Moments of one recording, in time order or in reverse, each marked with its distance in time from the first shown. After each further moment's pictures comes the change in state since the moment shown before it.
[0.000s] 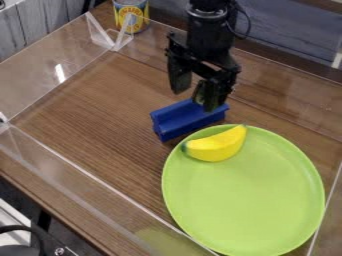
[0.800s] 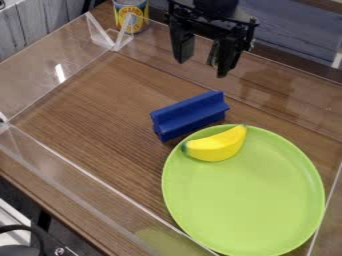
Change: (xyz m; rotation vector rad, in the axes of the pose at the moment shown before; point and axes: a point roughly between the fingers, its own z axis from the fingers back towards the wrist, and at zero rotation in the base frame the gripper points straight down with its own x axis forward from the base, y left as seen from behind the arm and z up) arm 0.005 -0.002 0.045 -0.005 -0.001 0.221
